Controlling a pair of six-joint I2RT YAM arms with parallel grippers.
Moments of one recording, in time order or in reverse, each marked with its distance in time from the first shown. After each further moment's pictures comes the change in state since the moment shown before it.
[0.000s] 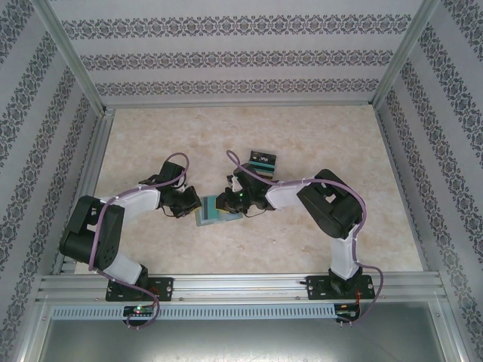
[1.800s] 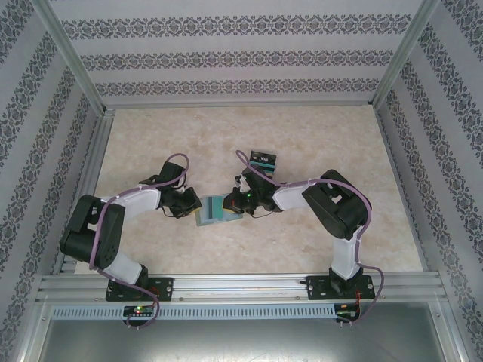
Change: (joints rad) left arm 0.000 -0.005 0.001 -0.018 -0.011 0.000; right arm -0.052 -0.040 -0.085 0.052 -0.023 0.035
